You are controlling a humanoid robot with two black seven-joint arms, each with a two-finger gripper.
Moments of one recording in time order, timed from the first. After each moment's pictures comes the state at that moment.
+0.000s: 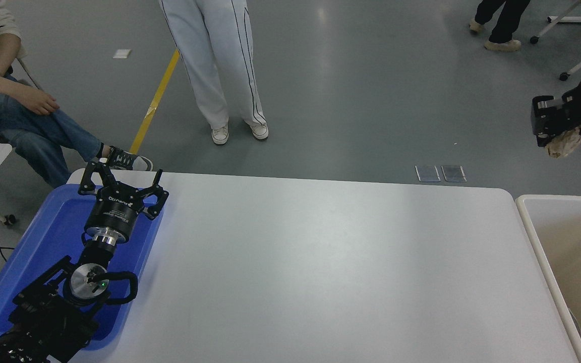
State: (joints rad) left arm -0.52 0.21 -0.98 -0.54 -0.09 -0.62 -0.36; right arm 2.37 -0.56 -1.36 1.29 -0.32 0.79 -0.10
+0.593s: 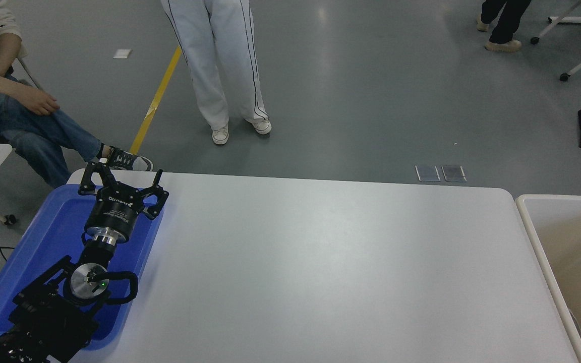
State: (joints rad) left arm -0.52 0.21 -0.98 -0.54 -0.09 -0.62 -0.36; right arm 2.36 -0.69 -1.51 1.27 -0.34 0.79 -0.10
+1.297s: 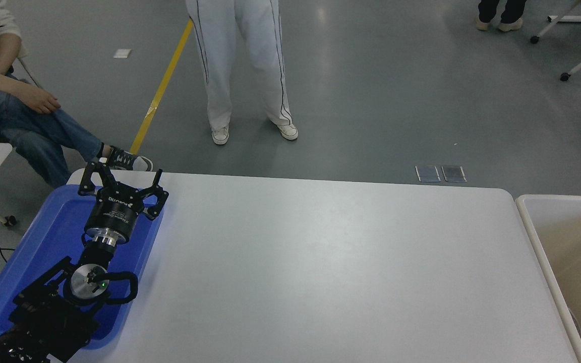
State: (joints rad) left arm -0.52 0.21 -0.98 -0.54 -0.09 -0.62 -0.36; right arm 2.29 -1.02 -1.60 1.10 -0.47 0.79 -0.10
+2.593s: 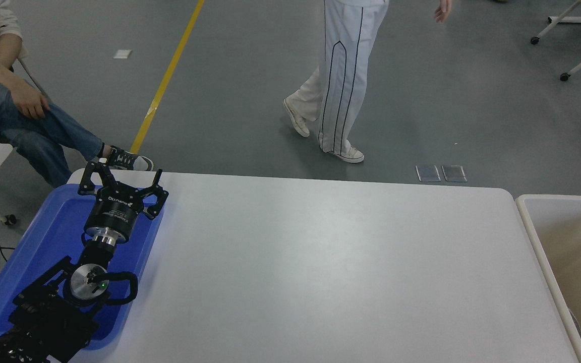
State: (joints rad) left arm -0.52 0.21 -0.98 -0.54 -0.09 -0.62 -0.36; right arm 1.11 -0.99 -0.61 0.43 -0.46 0.77 -0.10
